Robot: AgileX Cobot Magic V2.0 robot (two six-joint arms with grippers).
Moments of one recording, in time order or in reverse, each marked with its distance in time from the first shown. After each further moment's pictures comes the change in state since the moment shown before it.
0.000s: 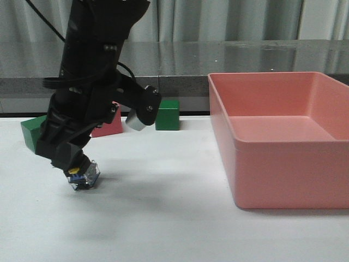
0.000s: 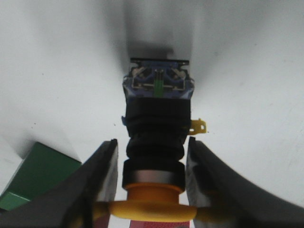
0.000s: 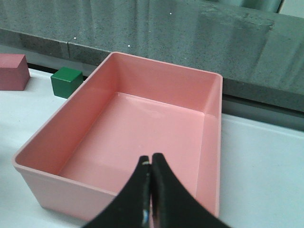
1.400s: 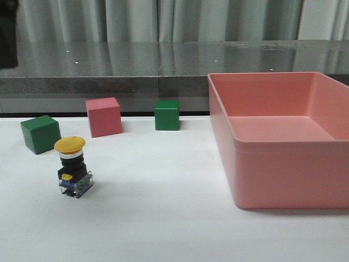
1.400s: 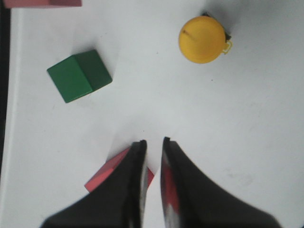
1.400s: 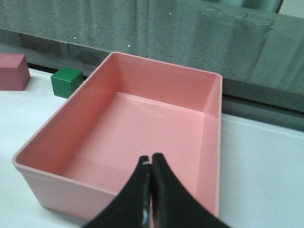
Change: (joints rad) left arm 0.193 -0.489 0.080 -0.202 0.014 -0.142; right arm 0.000 0.000 0.000 0.000 0.002 0.000
